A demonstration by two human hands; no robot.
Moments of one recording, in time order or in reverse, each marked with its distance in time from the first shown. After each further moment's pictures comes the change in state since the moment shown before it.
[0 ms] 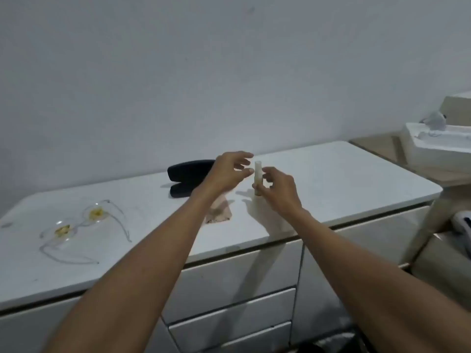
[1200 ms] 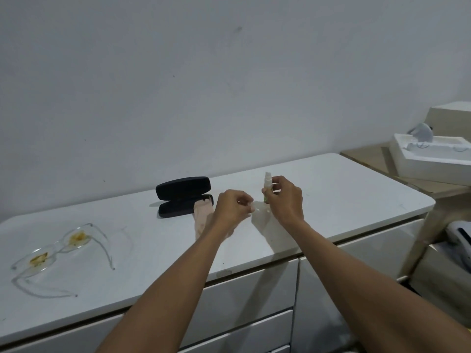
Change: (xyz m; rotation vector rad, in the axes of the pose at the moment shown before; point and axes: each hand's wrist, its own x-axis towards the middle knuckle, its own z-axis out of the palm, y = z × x) left_hand -0.004 -0.031 0.069 -0.317 0.062 -0.319; right_hand 0.025 0.029 -0.007 0.103 0.199 0.160
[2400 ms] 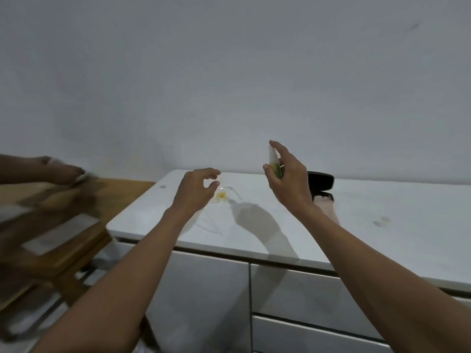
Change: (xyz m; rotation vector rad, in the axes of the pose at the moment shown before) left_hand -0.166 -0.025 -0.328 0.634 0.616 0.122; right_hand -0.108 -0.193 0.154 0.280 -0.280 -0.646
